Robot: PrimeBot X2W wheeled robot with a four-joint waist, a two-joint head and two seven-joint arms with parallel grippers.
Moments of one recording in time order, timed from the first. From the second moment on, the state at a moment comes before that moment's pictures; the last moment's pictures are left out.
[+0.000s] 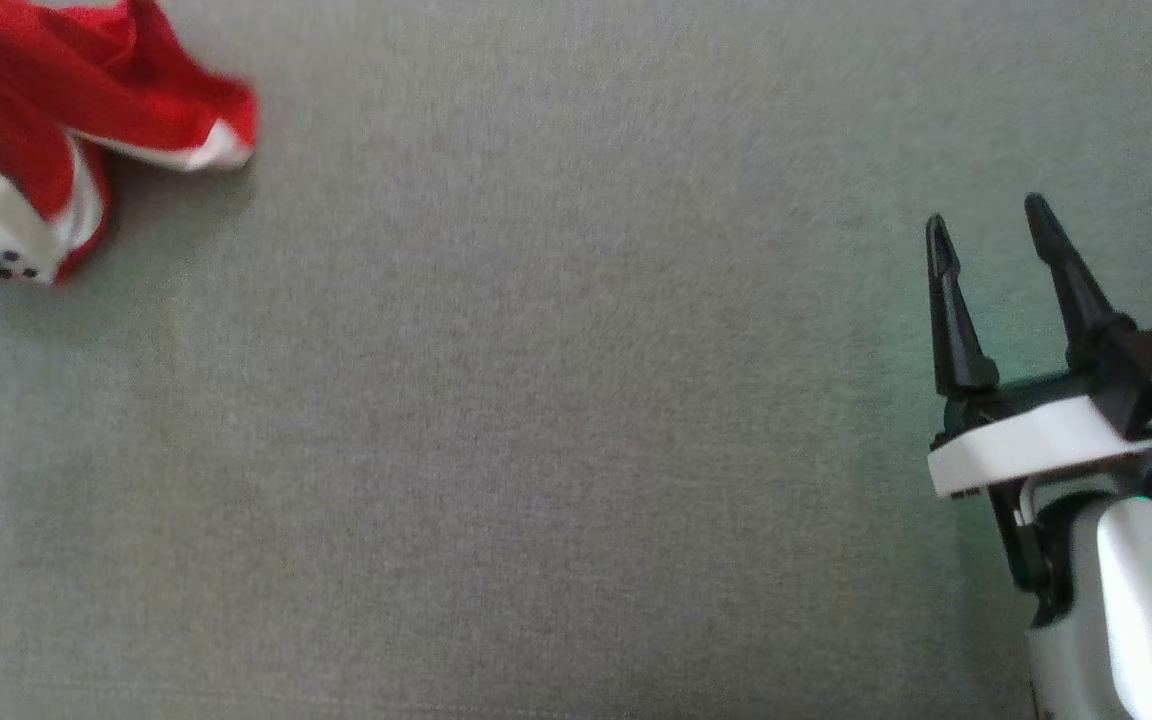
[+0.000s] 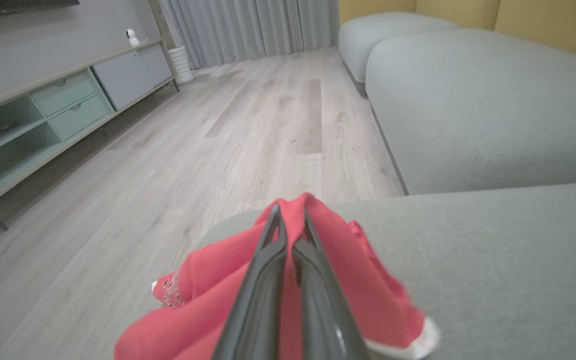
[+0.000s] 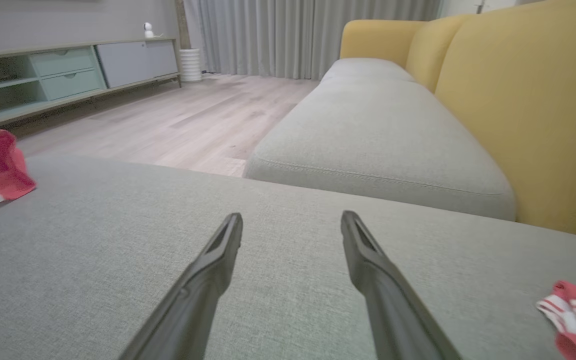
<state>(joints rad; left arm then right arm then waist) -0.90 0.50 -0.35 0.80 -0.50 -0.12 -0.05 -0.18 -0.05 0.01 -0.06 -0.02 0.13 0.02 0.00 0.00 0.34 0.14</state>
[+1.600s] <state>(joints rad) -0.56 0.12 -0.36 0.70 -0.67 0.05 -0.25 -0.11 -0.04 -0.06 0.12 0.07 0.13 -0.12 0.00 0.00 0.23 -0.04</state>
